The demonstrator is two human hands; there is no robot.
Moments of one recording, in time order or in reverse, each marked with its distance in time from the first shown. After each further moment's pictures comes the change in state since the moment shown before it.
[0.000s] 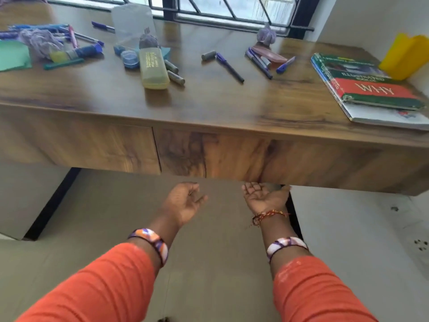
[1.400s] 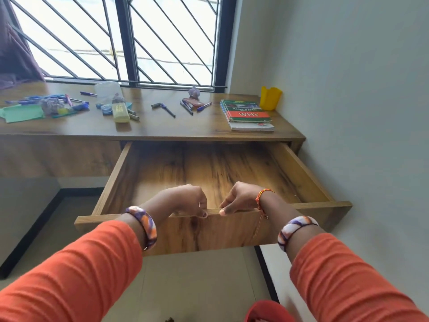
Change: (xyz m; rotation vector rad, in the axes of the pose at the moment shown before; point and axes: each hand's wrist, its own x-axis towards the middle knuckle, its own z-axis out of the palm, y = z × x) left_hand -0.264 -0.109 0.066 2.351 -0.411 0.587; right_hand -0.289 -0.118 -0.081 -2.272 -0.336 -0.303
